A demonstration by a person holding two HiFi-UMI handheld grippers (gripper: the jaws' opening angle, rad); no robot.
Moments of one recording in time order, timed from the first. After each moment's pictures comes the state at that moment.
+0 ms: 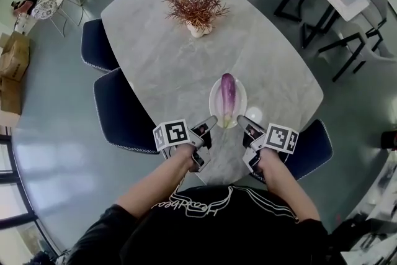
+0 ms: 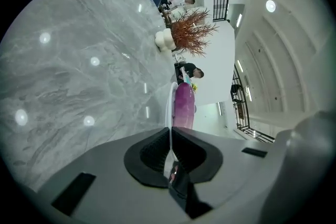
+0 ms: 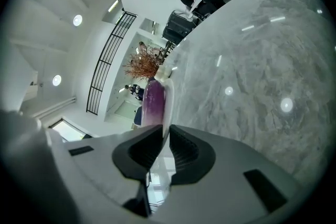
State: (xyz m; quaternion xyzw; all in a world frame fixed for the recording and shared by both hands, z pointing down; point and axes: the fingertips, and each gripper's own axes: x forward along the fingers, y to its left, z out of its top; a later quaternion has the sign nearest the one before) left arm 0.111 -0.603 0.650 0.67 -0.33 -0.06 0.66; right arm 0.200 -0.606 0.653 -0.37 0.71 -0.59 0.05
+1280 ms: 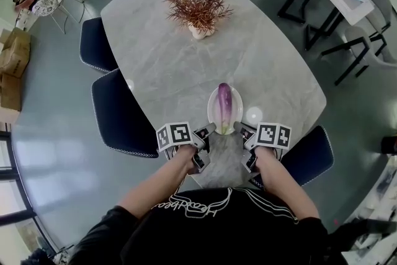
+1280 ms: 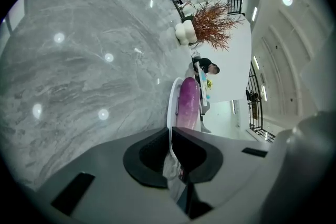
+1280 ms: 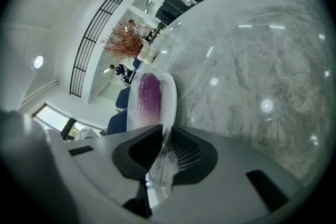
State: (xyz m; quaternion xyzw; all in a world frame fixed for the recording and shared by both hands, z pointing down) left arm 0.107 -0.602 0.706 0.63 -0.35 0.00 0.70; right arm 0.193 -0.609 0.709 -0.38 0.69 -0.61 -0.08
